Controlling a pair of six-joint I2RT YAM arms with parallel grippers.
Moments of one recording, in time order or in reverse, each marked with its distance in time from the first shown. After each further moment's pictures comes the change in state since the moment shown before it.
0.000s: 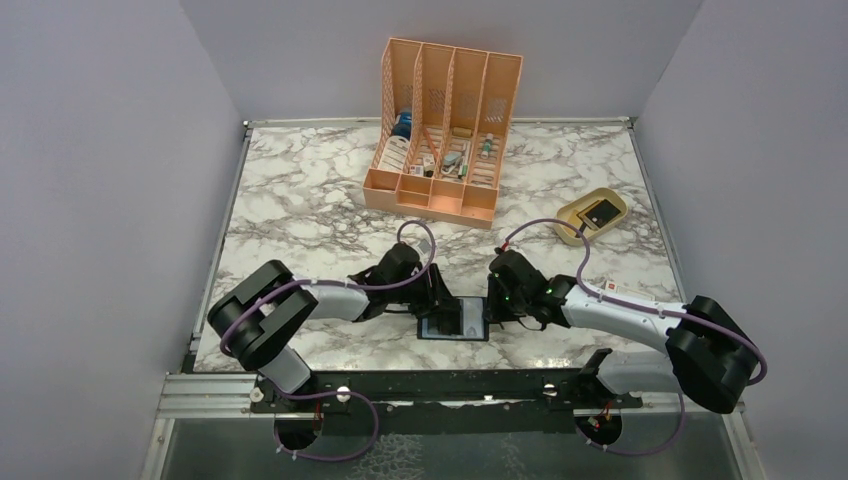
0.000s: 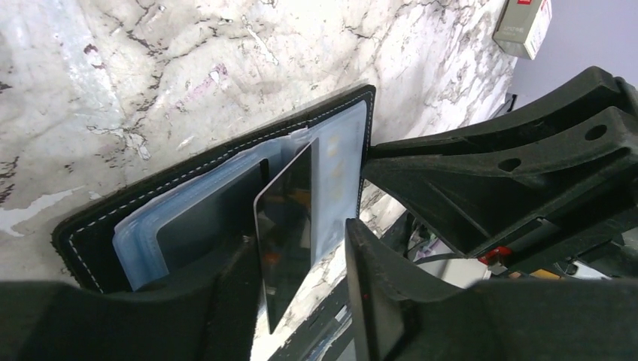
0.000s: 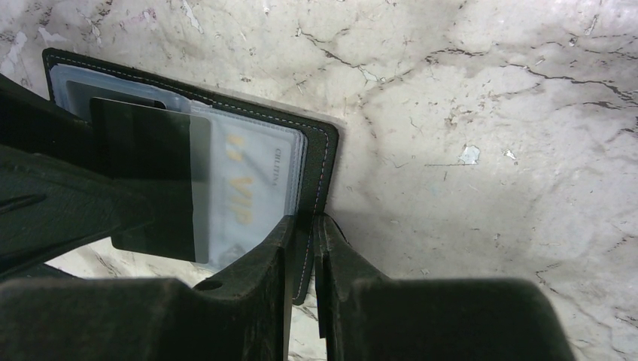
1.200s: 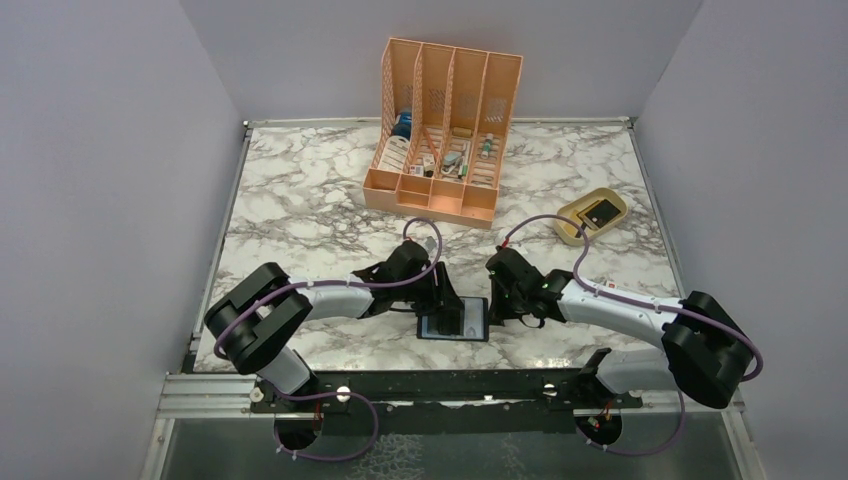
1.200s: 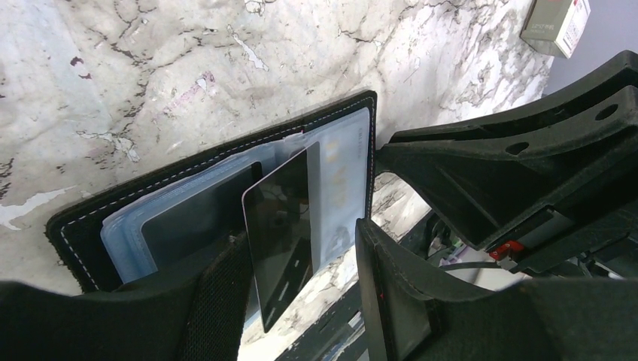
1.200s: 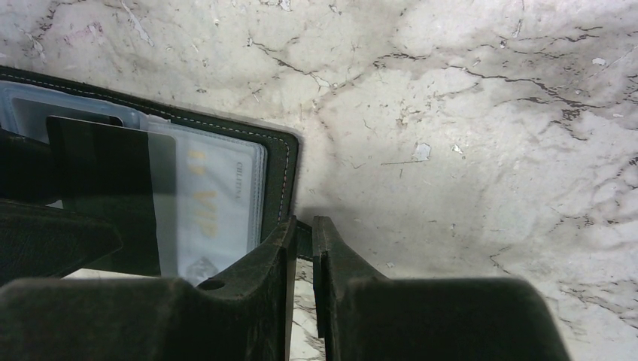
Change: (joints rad) left arm -0.040 -0.030 0.074 -0.153 -0.082 0.066; right arm 0.000 0.034 0.051 -0.093 0.076 -0.008
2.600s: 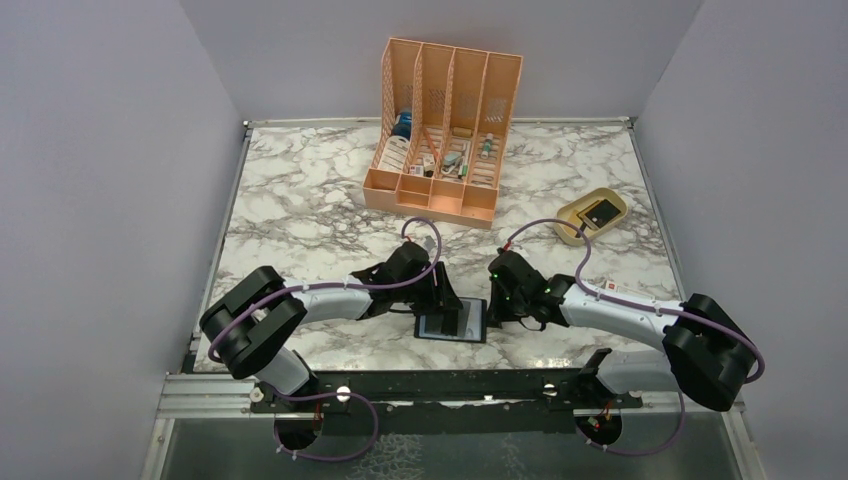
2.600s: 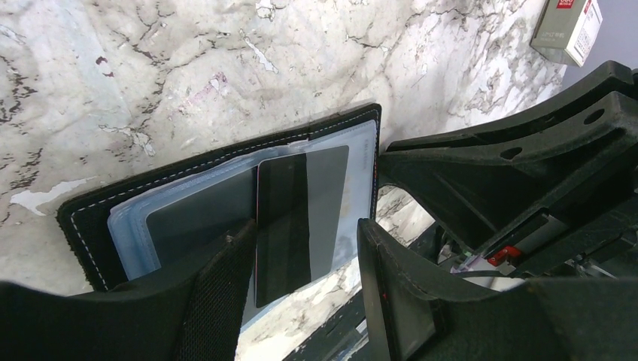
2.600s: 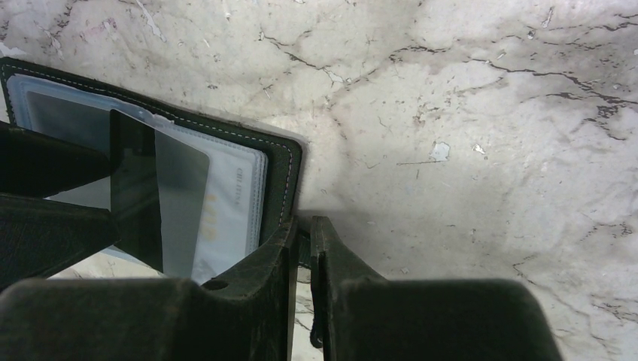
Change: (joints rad) left arm -0.015 -0.029 0.001 -0.037 -0.046 0.014; right arm 0.000 -0.018 -0.048 0.071 -0.043 0.027
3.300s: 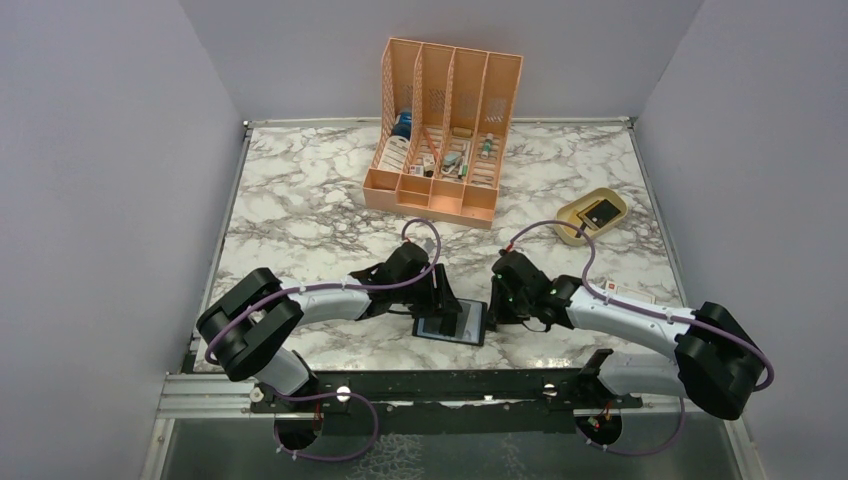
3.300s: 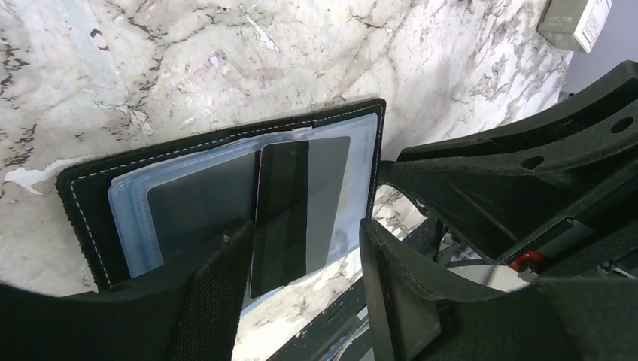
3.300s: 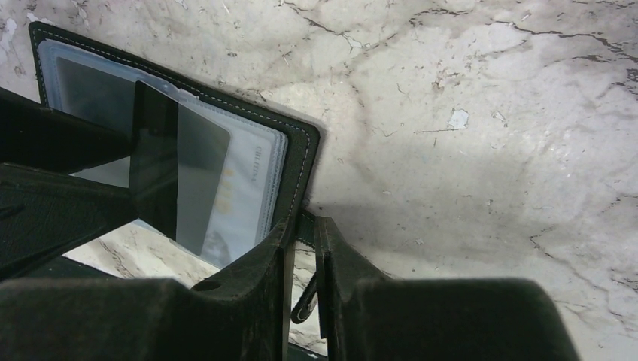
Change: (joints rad) left arm -0.001 -0.018 0.000 -0.039 0.017 0.003; right arm 0.000 -0.058 0.000 -0.051 -0.045 0.022
